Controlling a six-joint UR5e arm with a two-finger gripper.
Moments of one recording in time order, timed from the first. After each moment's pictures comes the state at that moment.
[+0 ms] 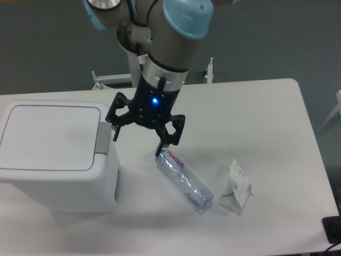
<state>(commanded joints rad) 2.37 -1.73 -1.49 -1.26 1.10 0.53</state>
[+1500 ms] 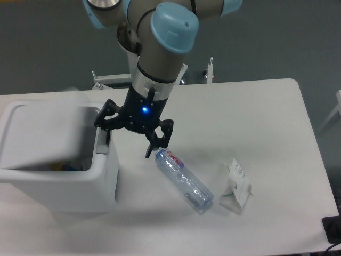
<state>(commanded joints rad) 2.35 -1.76 -1.50 -1.23 1.11 0.47</state>
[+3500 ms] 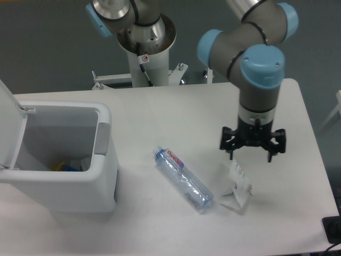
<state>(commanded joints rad) 2.67 -1.97 -1.50 -1.04 1.54 1.02</state>
